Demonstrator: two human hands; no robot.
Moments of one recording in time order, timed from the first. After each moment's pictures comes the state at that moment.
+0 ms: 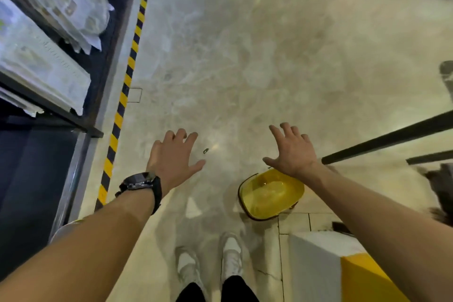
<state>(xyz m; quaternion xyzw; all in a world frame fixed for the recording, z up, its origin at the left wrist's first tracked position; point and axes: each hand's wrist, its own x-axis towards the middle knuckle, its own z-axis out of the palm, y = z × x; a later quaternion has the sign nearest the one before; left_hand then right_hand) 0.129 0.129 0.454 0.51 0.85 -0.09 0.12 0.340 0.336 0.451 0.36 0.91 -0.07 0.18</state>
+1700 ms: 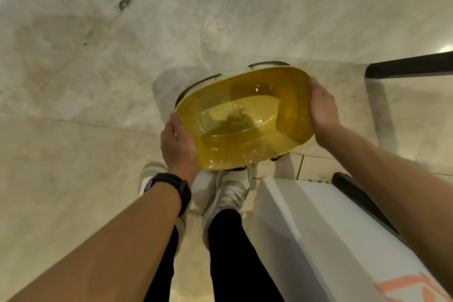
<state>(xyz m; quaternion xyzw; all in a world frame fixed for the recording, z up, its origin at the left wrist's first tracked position) 0.407 0.230 -0.021 -0.22 0.86 0.33 0.31 0.526 0.472 -0.022 0.65 0.58 -0.48 0.09</state>
